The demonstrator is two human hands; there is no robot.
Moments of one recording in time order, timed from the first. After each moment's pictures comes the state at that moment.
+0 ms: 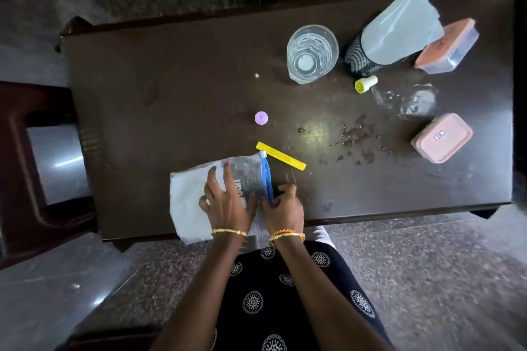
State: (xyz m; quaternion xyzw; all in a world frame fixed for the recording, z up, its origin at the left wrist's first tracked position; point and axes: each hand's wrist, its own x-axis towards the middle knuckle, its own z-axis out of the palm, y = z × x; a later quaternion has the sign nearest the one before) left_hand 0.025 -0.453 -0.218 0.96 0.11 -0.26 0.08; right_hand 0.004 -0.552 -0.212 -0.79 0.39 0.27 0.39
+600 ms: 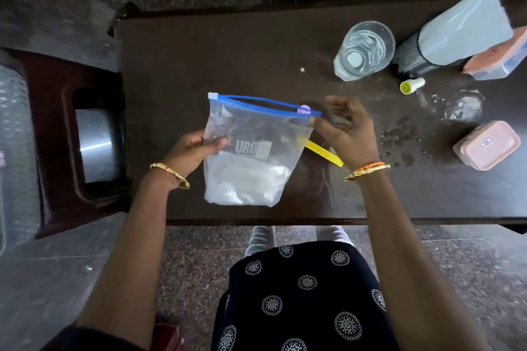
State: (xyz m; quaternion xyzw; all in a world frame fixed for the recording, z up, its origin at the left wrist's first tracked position) left_hand 0.135 -0.313 -0.175 0.72 0.17 -0.37 0.56; right_hand 0.118 -0.592 -0.150 -0.73 0.27 0.09 0.63
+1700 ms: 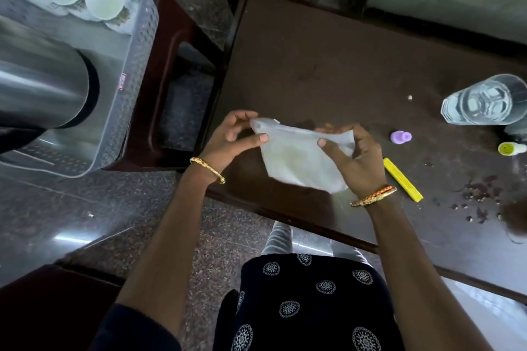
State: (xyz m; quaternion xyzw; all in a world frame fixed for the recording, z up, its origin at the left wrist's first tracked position) left_hand 0.092 -0.210 -0.175 0.66 0.22 -0.22 0.68; right_hand 0.111 -0.446 -0.146 -0.78 0.08 0.17 0.60
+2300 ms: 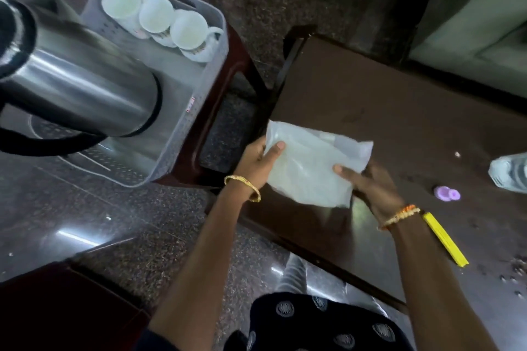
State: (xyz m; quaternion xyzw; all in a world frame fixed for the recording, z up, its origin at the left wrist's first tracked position) left_hand 0.099 -0.181 -0.165 0.70 0.28 -0.13 0.65; right_hand 0.146 -0.401 -0.168 -0.64 0.15 0.38 0.65
